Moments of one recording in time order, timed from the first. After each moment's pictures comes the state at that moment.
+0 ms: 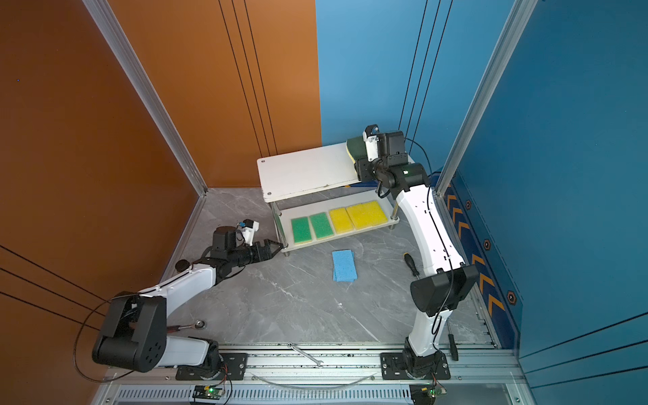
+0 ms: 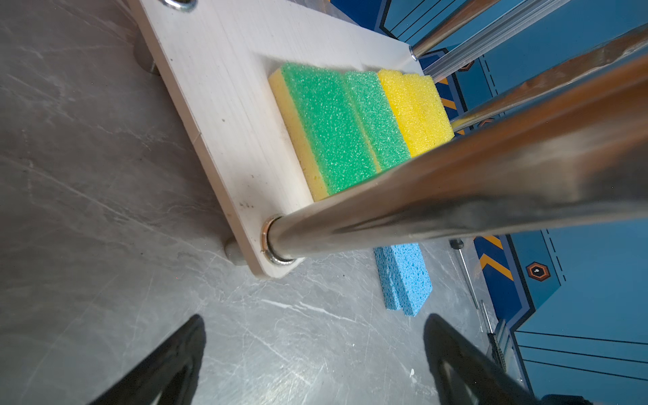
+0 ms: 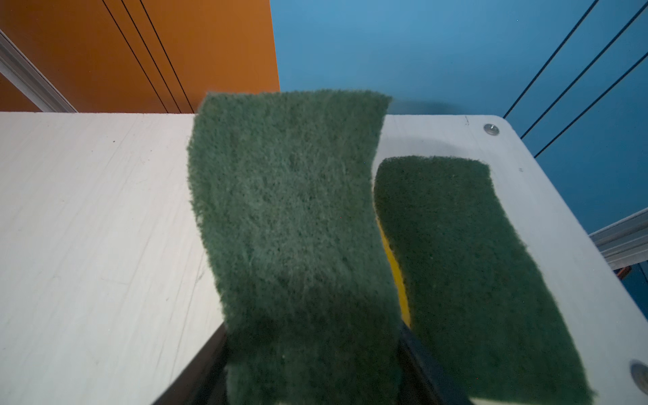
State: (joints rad) left arm -0.15 1.39 0.67 0.08 0.59 -0.48; right arm 0.27 1.81 2.16 -0.85 -0.01 -0.03
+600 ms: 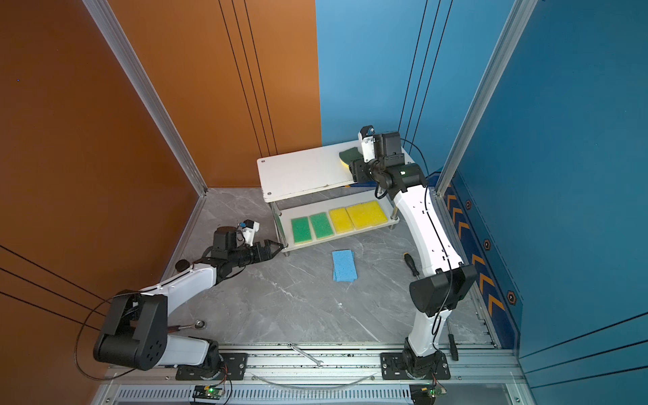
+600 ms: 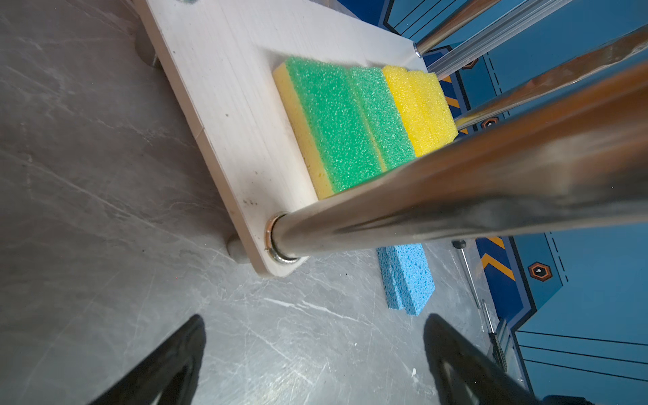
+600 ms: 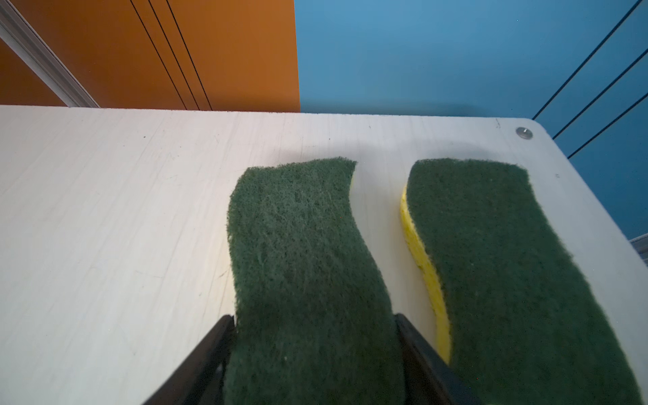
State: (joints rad) left arm -0.15 1.40 0.67 0.08 0.59 -0.48; right arm 0.29 1.82 2.16 -0.85 -0.04 -0.03
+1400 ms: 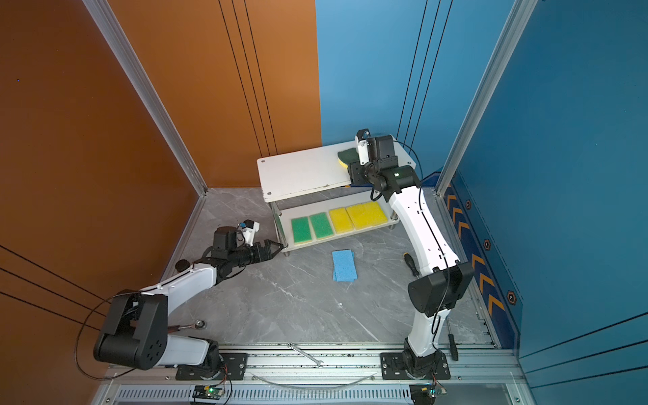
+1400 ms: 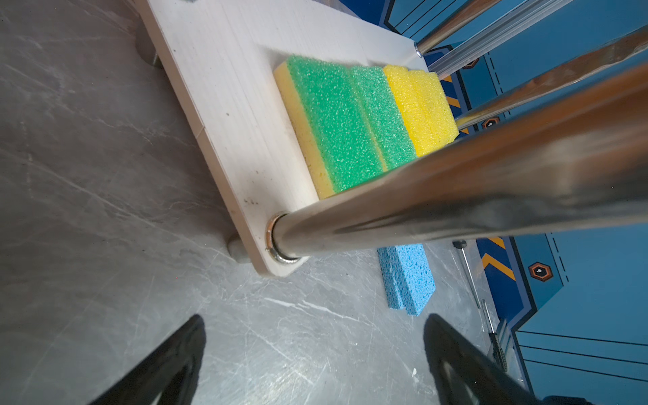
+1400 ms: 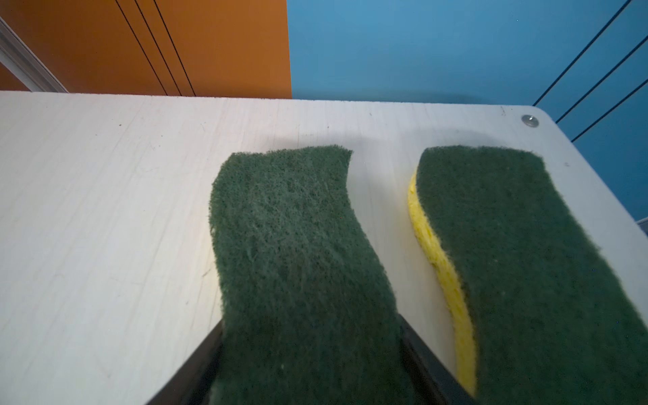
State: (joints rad) left arm -0.15 1.40 0.67 0.08 0.59 -0.48; right arm 0.33 1.82 2.12 -0.82 0.05 -0.02
